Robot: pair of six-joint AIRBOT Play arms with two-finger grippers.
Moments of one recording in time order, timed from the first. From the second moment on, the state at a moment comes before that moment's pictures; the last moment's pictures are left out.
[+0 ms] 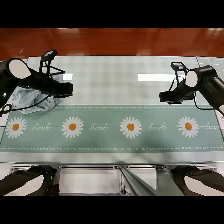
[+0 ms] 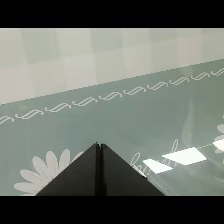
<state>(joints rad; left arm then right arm) -0.16 -1.22 1.14 1.23 -1.17 -1.52 0.18 -1.28 1.09 -1.66 1.20 1.78</state>
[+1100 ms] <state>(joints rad) -0.16 -1.22 1.14 1.23 -1.09 -1.52 0.18 -1.28 1.09 -1.66 1.13 1.78</state>
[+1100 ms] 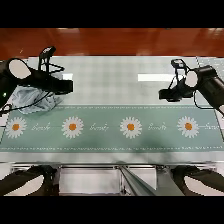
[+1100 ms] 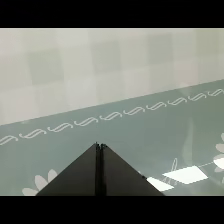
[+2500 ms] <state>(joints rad) 0.04 -0.97 1.02 1.49 -0.68 -1.46 0.18 -0.94 0.73 -1.52 1.08 1.72</state>
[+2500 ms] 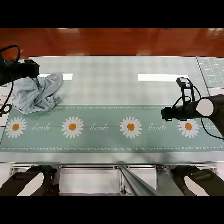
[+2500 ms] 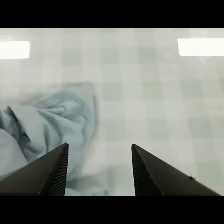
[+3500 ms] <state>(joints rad) 0.36 -1.55 1.14 1.51 -0.96 -1.49 0.18 -0.92 0.68 -1.43 1.02 1.74</state>
